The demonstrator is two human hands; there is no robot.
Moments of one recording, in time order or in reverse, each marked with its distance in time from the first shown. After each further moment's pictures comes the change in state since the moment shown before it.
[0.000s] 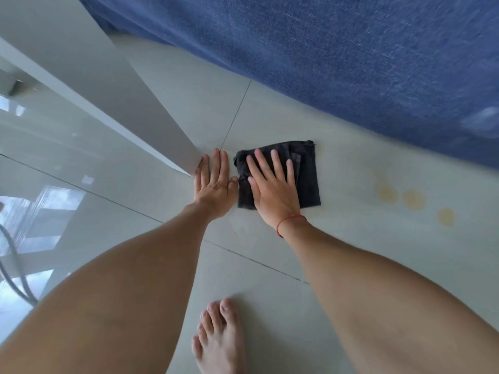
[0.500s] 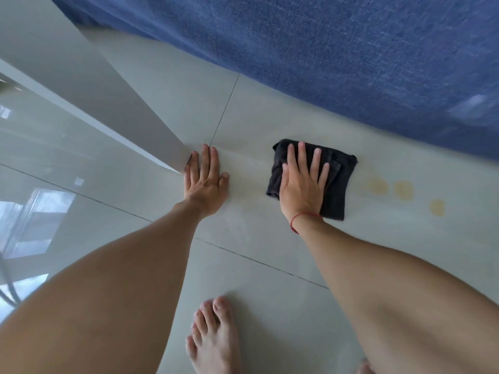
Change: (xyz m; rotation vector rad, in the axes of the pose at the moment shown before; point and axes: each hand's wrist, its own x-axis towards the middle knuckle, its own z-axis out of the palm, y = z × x) left_hand 0.000 0.002 -0.002 -0.012 0.018 -0.009; right_hand -0.009 0.046 -0.007 0.066 0.089 0.415
